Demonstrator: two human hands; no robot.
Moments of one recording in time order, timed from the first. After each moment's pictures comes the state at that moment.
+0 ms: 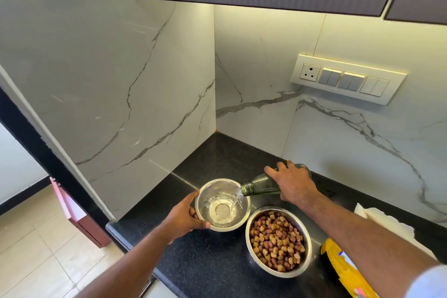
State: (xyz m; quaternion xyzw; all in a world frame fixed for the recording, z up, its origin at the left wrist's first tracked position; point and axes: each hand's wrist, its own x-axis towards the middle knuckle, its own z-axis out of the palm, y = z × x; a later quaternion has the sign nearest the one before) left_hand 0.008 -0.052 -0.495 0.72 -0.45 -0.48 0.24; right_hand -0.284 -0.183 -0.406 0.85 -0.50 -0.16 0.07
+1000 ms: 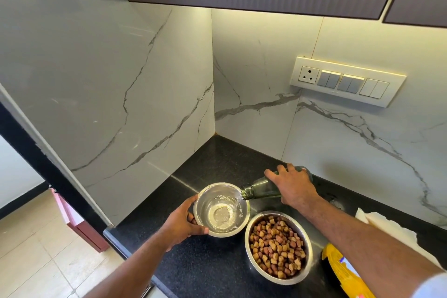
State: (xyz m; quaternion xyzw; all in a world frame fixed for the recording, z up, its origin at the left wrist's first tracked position) left_hand 0.012 -0.054 -0.502 0.72 -0.44 -0.48 0.24; right_hand -0.289 -0.194 -0.416 0.85 -0.50 -0.16 0.07
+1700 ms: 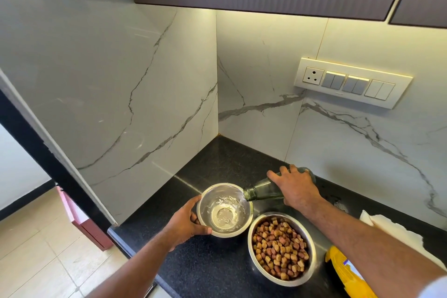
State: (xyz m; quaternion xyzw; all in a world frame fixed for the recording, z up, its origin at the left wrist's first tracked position) left_hand 0.009 -0.051 -0.496 0.72 -0.44 -0.48 0.25; right_hand -0.286 -0.191 -0.414 0.85 -0.50 -0.16 0.06
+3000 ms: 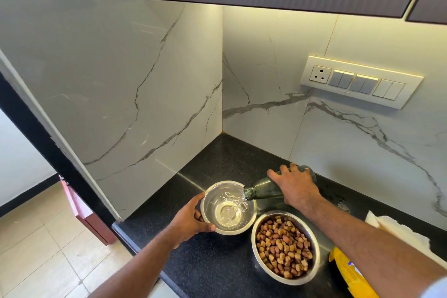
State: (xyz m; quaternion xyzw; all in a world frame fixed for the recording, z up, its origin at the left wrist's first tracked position) left_hand 0.009 -0.050 -0.500 0.71 -0.42 -0.49 0.26; right_hand -0.275 -0.190 -0.418 0.85 -0.49 -0.16 0.07
